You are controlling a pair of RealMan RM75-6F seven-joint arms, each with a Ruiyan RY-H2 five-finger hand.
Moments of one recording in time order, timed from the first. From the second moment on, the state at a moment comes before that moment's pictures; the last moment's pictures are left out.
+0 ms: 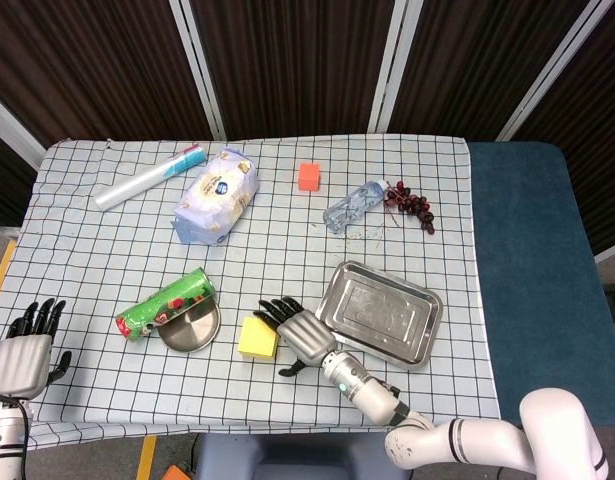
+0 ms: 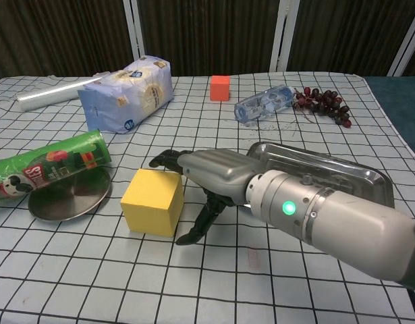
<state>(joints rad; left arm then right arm) -0.16 -1.29 -0.04 -1.47 1.30 1.40 0.34 0.79 -1.85 0.21 -1.45 -1.19 0.83 -0.46</state>
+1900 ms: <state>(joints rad) -0.16 -1.28 -0.03 -1.49 1.34 1.35 0.33 0.88 -2.09 0.19 -0.97 -1.44 0.97 -0.05</state>
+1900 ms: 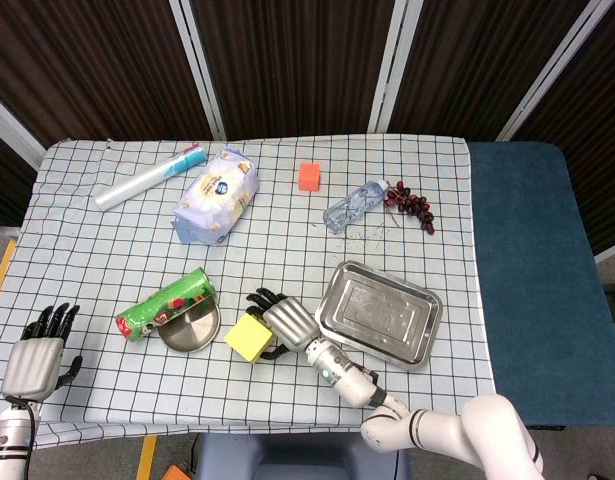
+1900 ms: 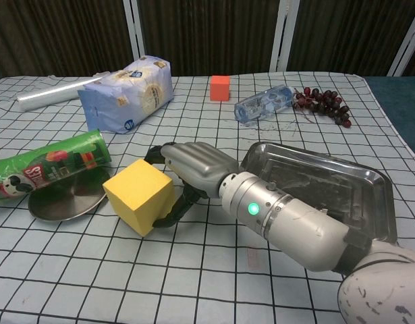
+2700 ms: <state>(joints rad) -0.14 -1.27 -0.05 -1.51 1.32 1.39 0.34 0.59 -1.52 0.08 -1.50 -1.46 1.24 -0.31</state>
